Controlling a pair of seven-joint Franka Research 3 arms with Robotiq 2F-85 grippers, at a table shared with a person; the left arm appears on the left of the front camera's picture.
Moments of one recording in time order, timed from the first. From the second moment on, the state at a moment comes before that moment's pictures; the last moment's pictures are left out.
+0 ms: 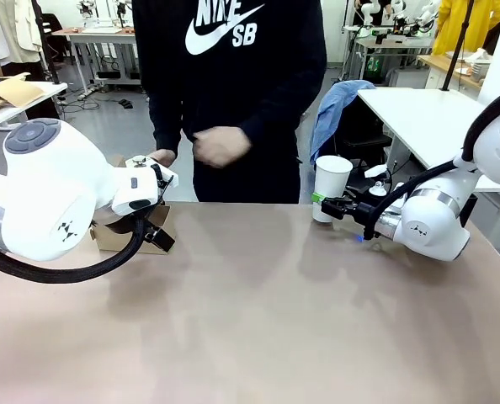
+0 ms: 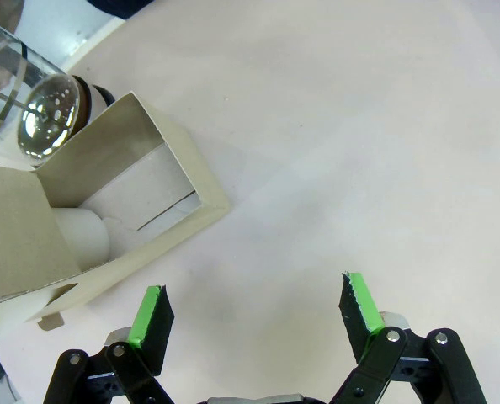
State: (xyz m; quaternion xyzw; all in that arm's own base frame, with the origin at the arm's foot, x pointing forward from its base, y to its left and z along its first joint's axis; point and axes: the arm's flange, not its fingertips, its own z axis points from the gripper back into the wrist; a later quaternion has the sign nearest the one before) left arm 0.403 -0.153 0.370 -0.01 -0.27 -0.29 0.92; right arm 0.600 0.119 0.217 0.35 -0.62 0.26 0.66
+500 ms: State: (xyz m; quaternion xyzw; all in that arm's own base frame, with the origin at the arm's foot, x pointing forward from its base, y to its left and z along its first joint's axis) left arm 0.403 -0.153 0.370 -0.01 -0.27 -0.29 0.92; right arm 0.600 0.119 0.217 0.35 -0.62 0.26 0.66
